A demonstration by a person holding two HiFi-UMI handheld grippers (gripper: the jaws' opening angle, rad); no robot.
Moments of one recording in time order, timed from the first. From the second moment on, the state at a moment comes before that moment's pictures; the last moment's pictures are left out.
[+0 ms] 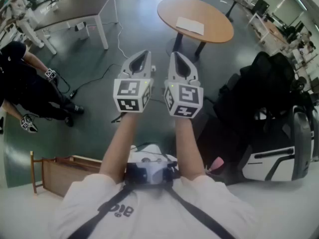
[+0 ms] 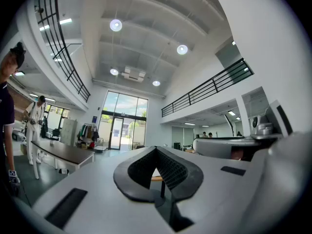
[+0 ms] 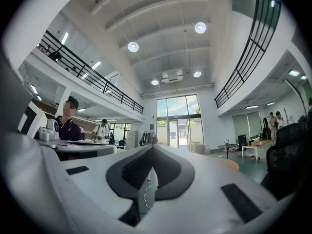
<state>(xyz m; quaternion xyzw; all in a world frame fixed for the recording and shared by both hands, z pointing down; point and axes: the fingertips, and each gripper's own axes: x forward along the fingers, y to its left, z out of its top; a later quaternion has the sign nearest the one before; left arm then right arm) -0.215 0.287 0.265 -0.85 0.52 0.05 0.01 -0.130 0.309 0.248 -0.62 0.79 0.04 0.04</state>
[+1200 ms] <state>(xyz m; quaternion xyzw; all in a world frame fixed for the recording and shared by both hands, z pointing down) -0.249 0.300 0.285 -0.86 0.51 0.05 -0.01 -0.146 0.313 0.272 -0.64 0.77 0.00 0.03</state>
